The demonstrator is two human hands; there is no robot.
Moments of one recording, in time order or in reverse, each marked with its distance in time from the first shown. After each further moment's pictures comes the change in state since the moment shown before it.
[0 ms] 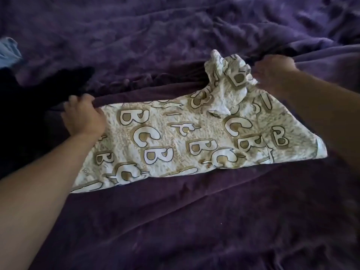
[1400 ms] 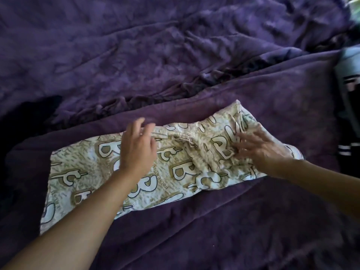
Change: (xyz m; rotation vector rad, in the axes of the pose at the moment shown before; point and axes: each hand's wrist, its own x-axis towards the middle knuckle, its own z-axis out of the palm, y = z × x) left_hand -0.054 0.138 0.030 -0.227 -0.184 0.560; right_hand -0.052 0.147 -0.033 -1.183 -0.373 -0.843
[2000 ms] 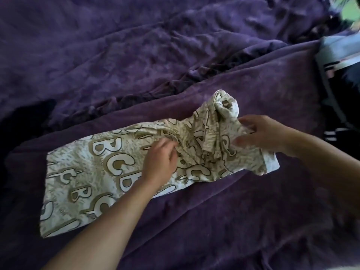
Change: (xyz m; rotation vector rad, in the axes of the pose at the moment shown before) left_hand -0.039 0.055 0.040 -0.296 -0.203 0.057; right_hand -0.020 -0.011 -0.069 1.110 -0.001 0.650
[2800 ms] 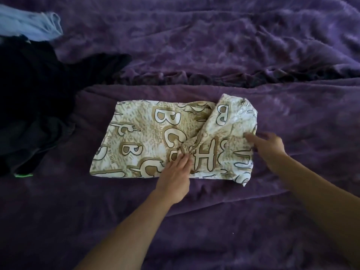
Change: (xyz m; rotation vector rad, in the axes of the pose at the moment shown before) left_hand -0.117 -0.083 0.015 0.335 -0.234 -0.153; right_hand 0.070 -0.016 0.146 0.187 0.333 0.196
